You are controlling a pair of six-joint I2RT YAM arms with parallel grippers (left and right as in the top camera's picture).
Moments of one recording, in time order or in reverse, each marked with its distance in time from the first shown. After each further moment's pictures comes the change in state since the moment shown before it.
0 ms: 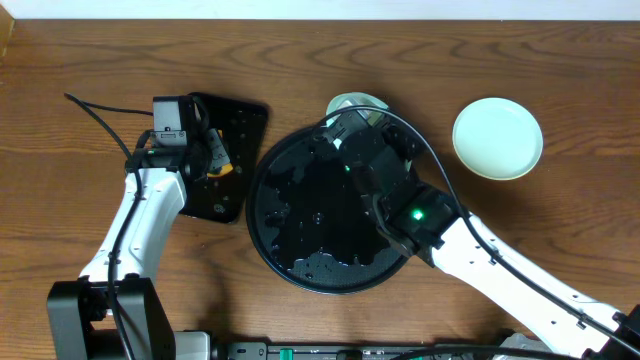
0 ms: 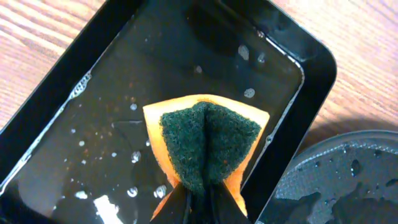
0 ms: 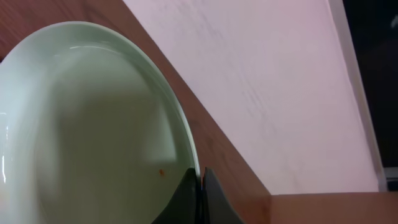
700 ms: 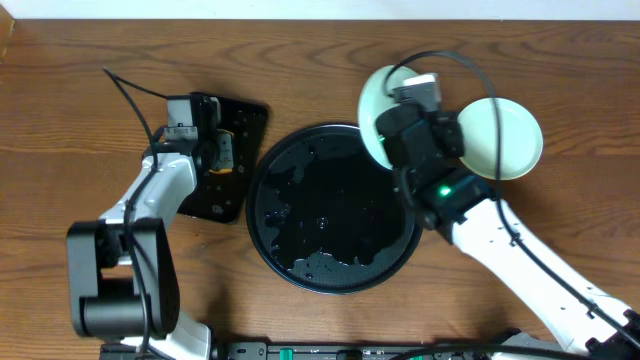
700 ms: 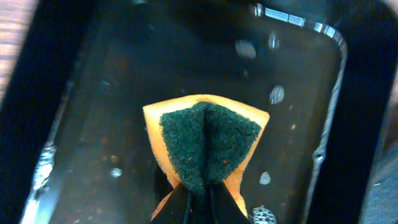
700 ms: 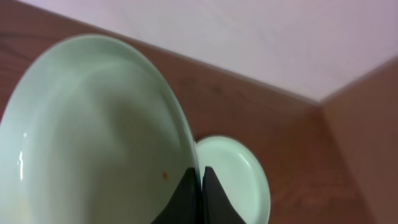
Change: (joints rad) left arm 0.000 0.208 0.000 0.173 0.008 0.356; right arm -0.195 0.000 0.000 -0.132 -0.009 0.615
